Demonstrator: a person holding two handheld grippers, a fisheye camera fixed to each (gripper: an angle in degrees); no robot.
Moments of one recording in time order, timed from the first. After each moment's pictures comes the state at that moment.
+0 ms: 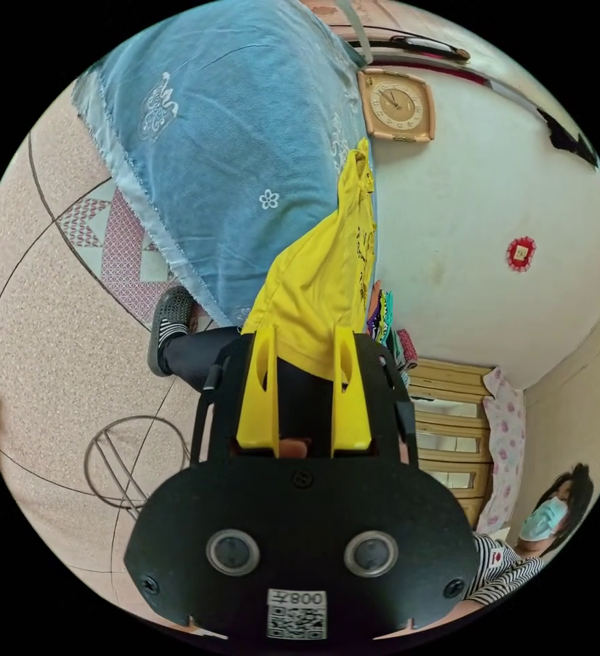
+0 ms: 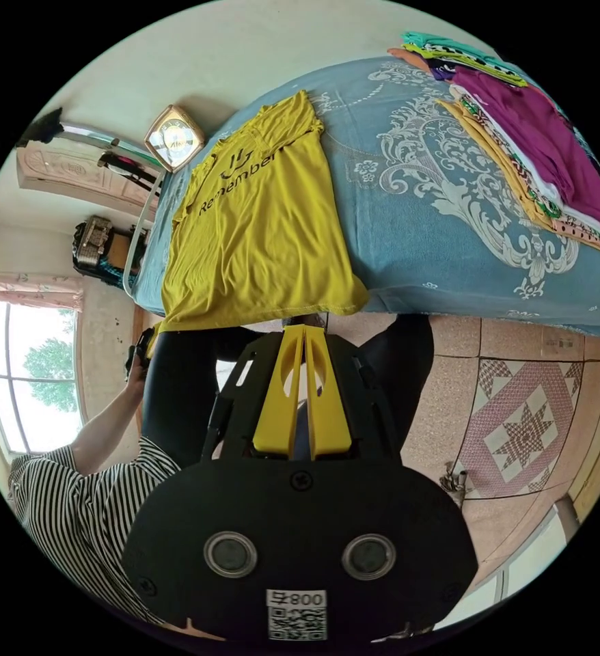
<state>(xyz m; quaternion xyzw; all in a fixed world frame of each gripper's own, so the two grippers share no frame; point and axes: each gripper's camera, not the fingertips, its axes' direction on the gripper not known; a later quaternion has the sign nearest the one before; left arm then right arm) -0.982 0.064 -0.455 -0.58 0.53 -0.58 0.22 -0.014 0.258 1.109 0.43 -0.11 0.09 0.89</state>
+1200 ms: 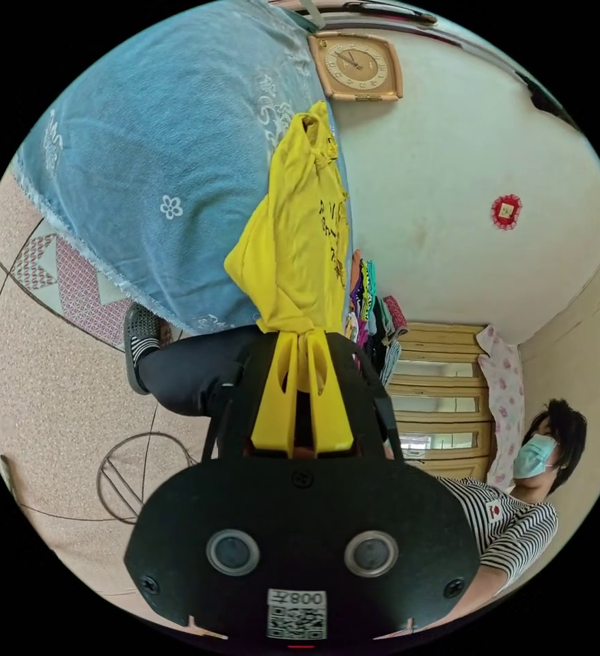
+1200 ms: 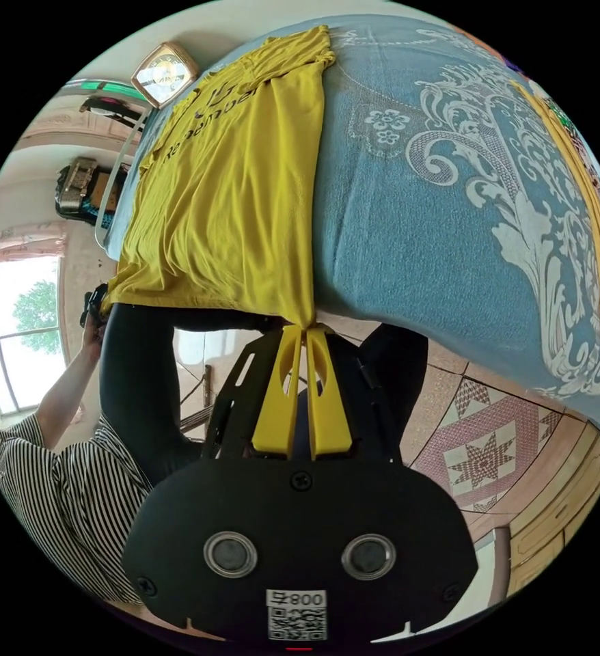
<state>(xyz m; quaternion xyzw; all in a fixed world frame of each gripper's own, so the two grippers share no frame) -1.006 0.051 -0.494 -0.54 0.61 -0.54 0.21 0.085 0.185 1.148 0.32 -0.07 0.02 0.94</state>
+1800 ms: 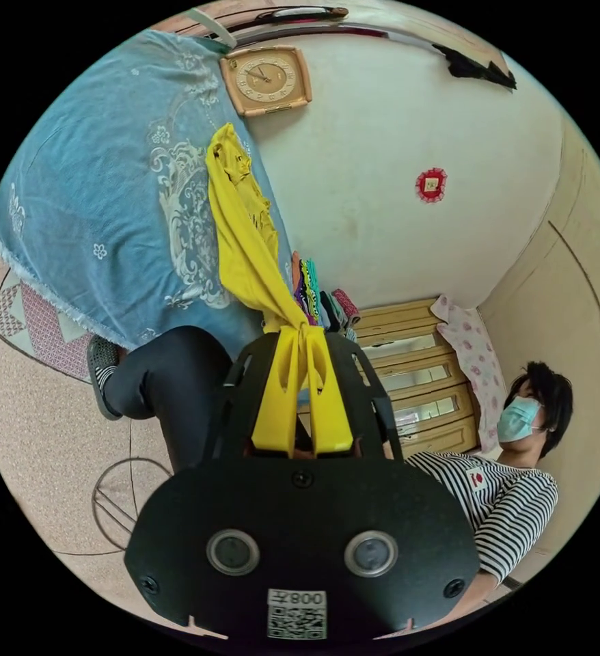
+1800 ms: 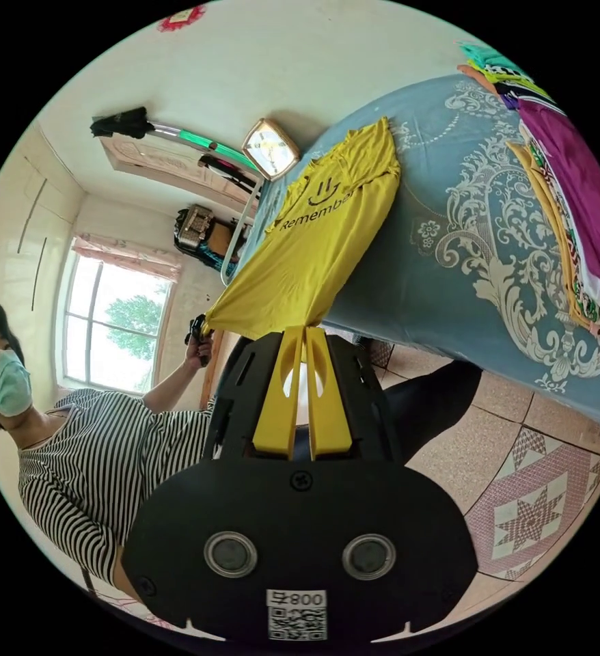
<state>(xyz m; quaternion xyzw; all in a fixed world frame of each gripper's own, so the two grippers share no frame) -1.093 -0.001 -0.502 -0.42 0.67 -0.57 0.22 0.131 0.317 1.116 0.46 -0.24 -0.10 0.85</state>
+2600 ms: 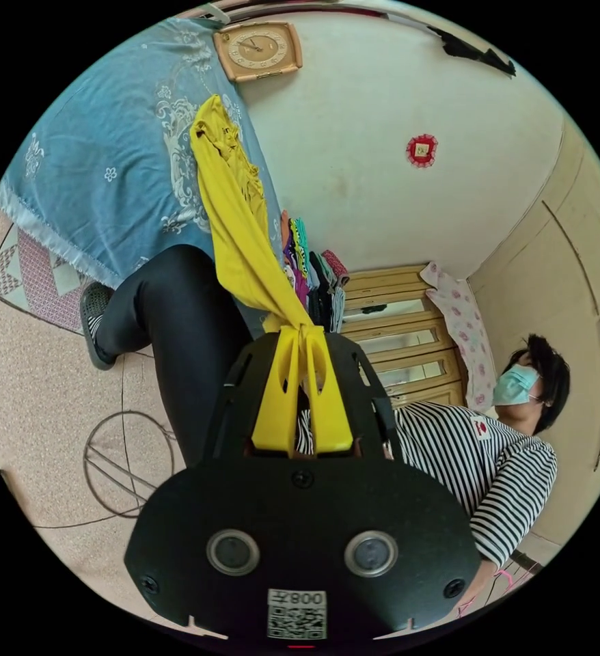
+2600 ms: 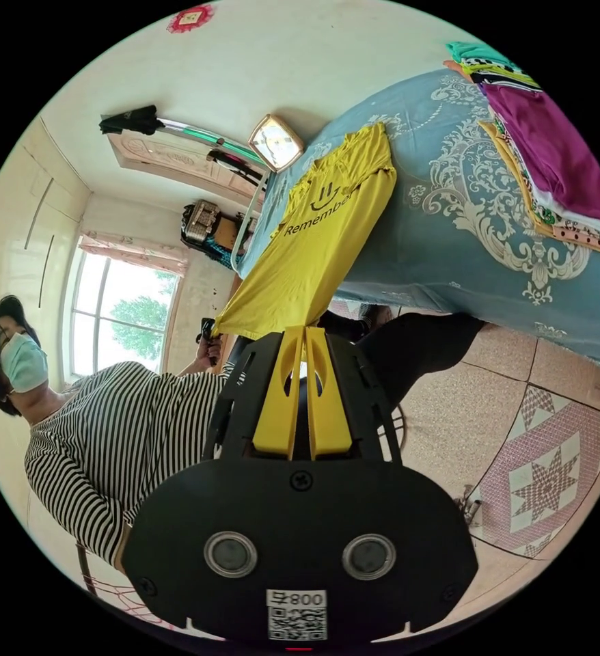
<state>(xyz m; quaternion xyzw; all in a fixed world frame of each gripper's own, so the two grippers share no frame) -1.122 -0.015 -0.535 -0.43 0.71 -0.53 0.18 0.160 0.388 1.142 0.45 -0.26 -0.10 0.85</state>
